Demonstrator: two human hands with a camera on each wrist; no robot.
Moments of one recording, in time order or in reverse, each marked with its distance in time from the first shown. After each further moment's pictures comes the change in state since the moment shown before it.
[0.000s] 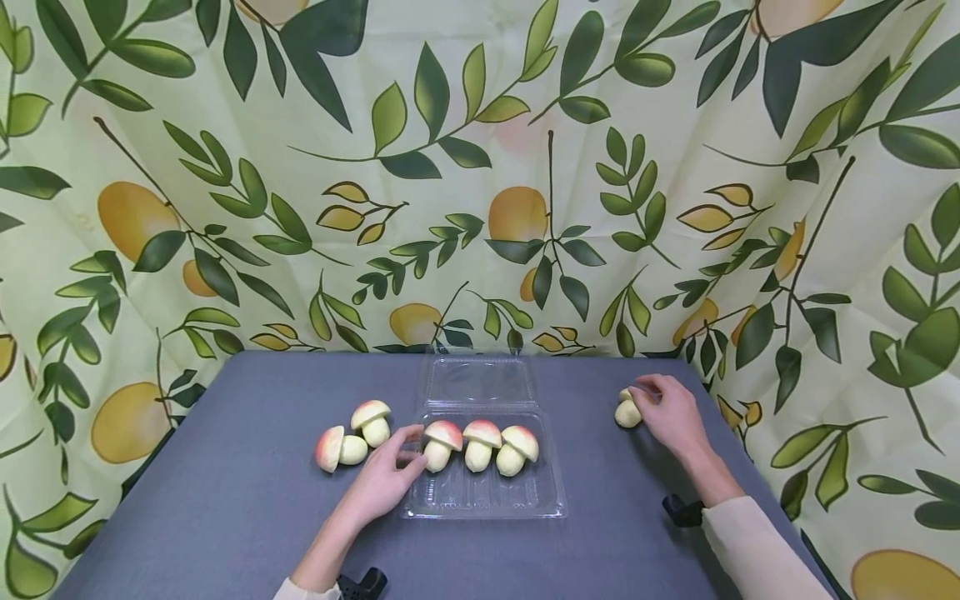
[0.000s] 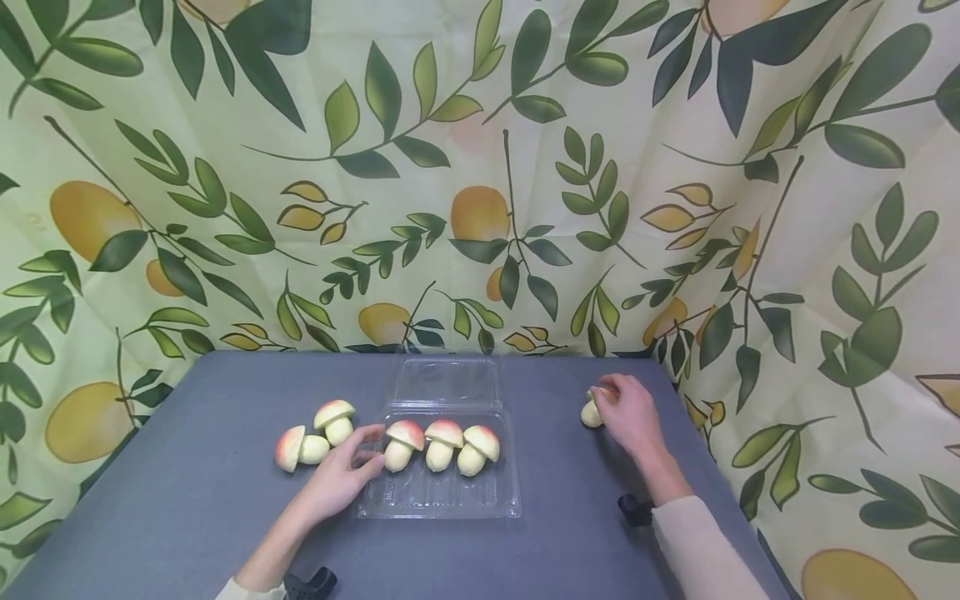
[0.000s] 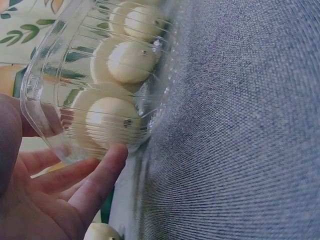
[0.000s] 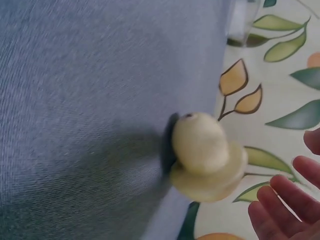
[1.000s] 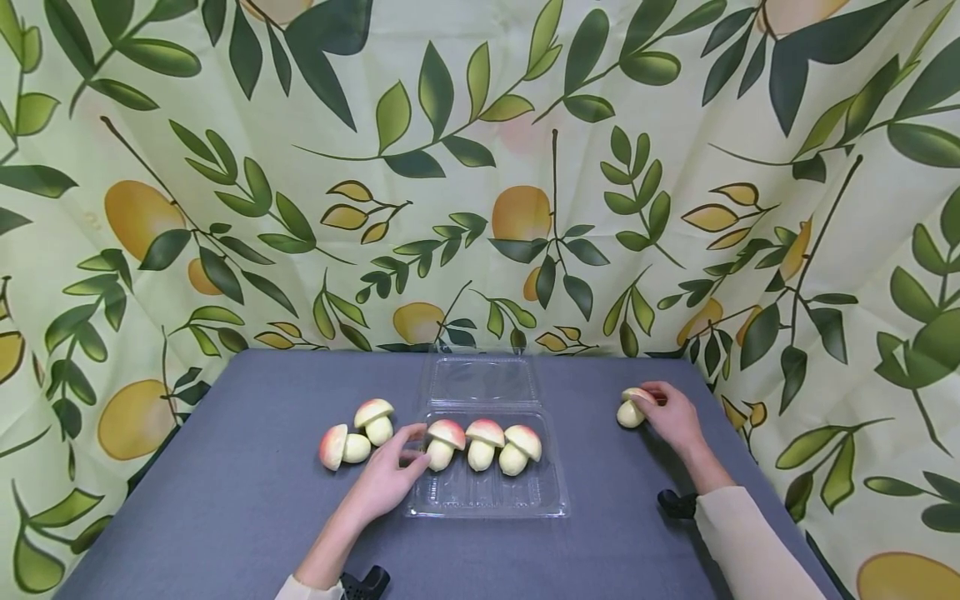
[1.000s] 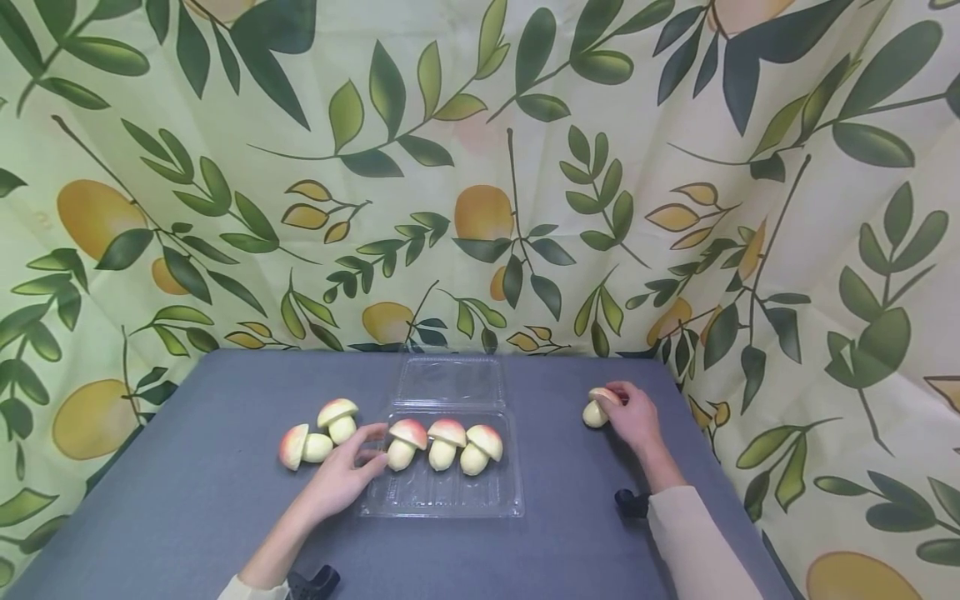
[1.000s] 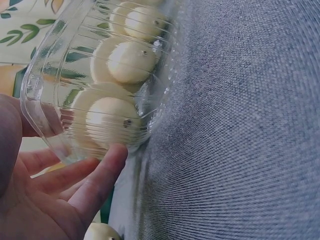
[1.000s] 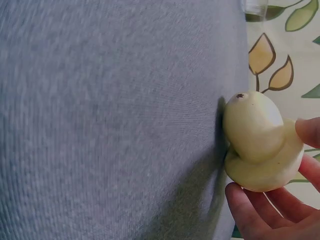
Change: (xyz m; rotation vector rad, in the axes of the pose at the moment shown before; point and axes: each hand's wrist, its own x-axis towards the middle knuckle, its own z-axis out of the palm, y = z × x) left_hand 0.000 -0.001 0.000 0.009 0.008 0.002; right_hand 0.008 0.035 0.020 0.126 -0.123 0.188
